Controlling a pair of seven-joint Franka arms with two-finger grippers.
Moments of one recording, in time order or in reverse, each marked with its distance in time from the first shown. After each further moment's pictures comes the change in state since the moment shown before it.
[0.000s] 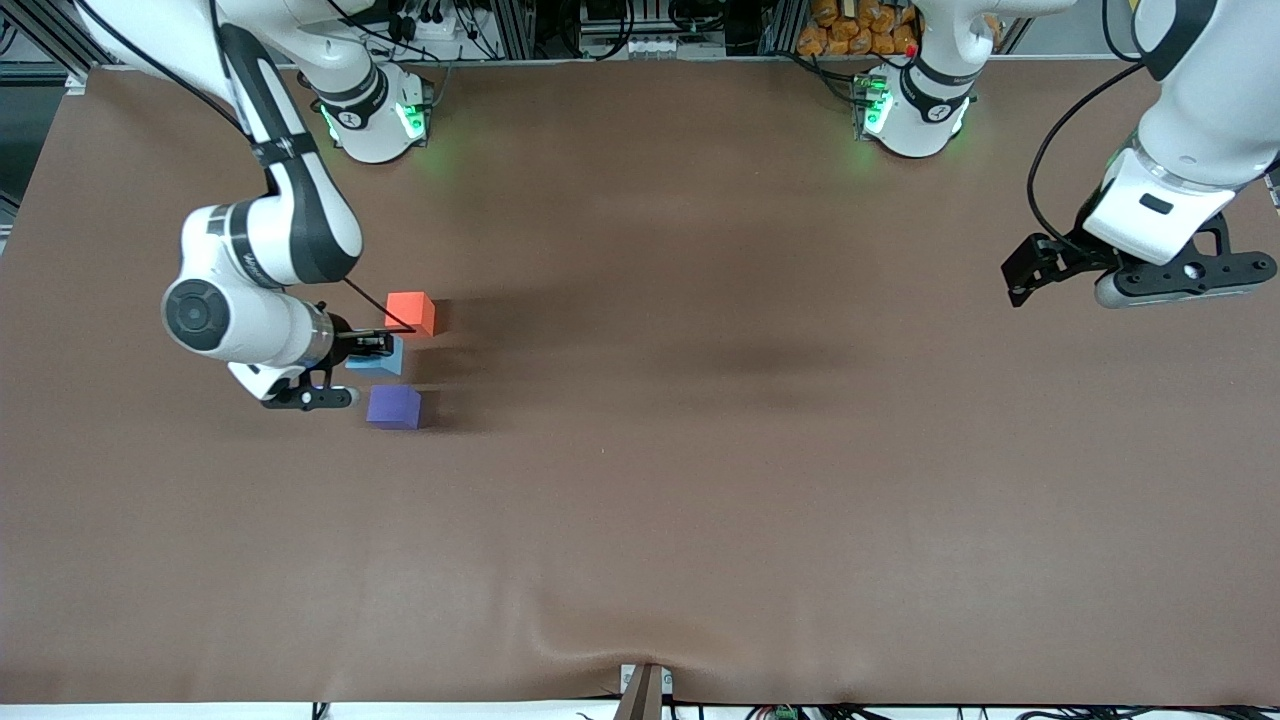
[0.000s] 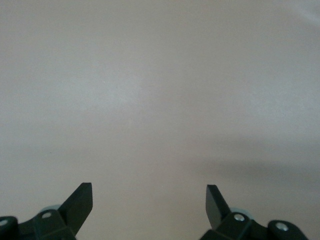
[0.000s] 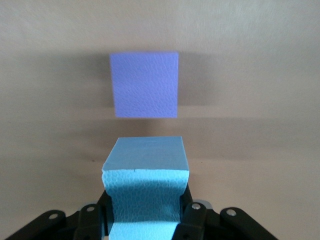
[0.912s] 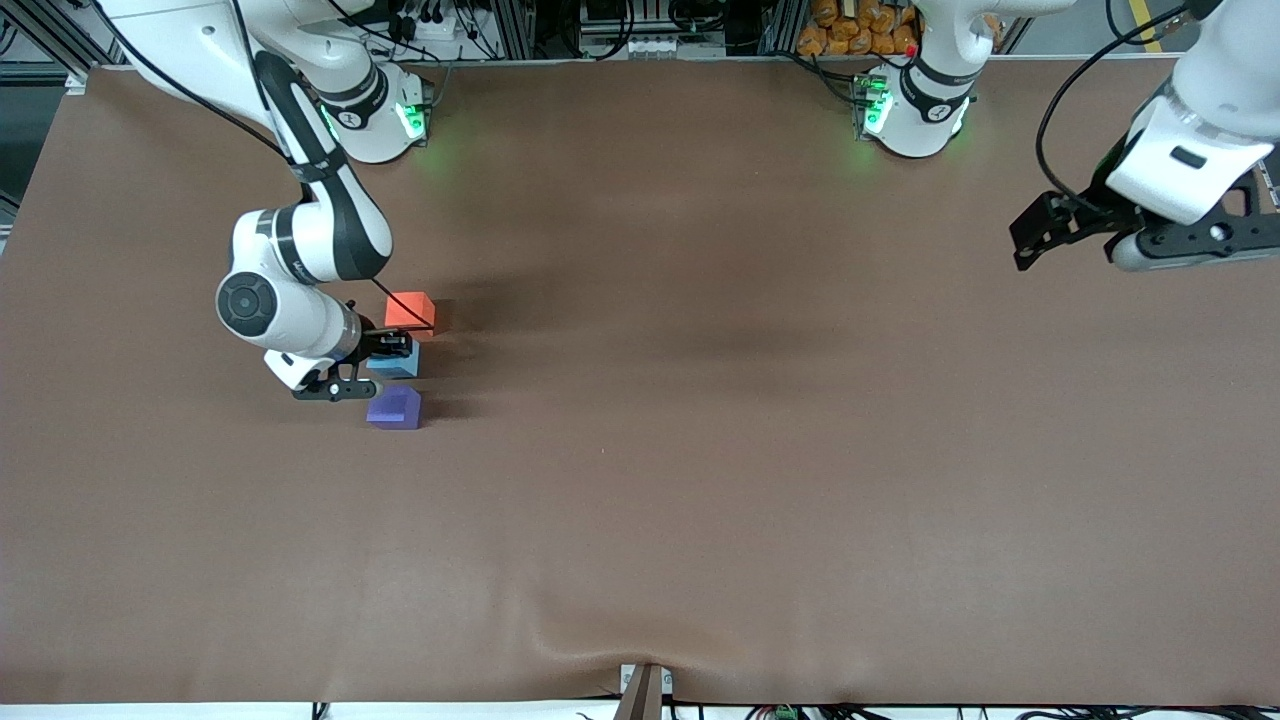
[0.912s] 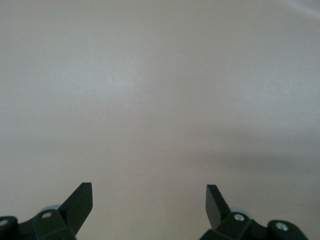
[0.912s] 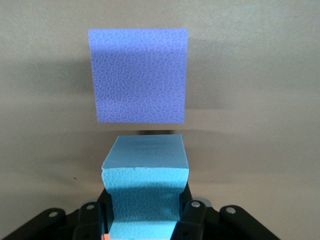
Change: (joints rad) left arm 0.013 -0.002 -0.004 0.134 -0.044 -0.195 0.006; right arm 0.009 0.037 0.019 -0.115 -0.001 0.203 0.000
